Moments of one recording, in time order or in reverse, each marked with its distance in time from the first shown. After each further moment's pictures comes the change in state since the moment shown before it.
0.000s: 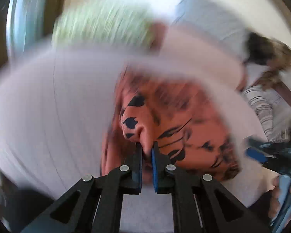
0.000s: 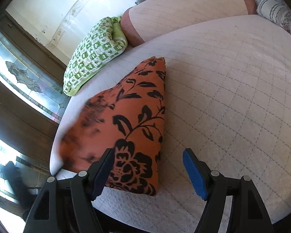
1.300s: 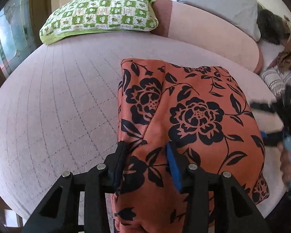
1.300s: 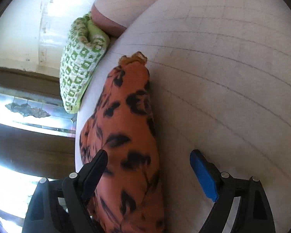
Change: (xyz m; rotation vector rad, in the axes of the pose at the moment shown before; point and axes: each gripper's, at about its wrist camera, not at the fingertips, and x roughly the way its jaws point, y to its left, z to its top) left arm 0.047 -0.024 0.062 0.189 -0.010 0.152; right arm 0.112 -0.067 0.092 0.274 0.166 0.238
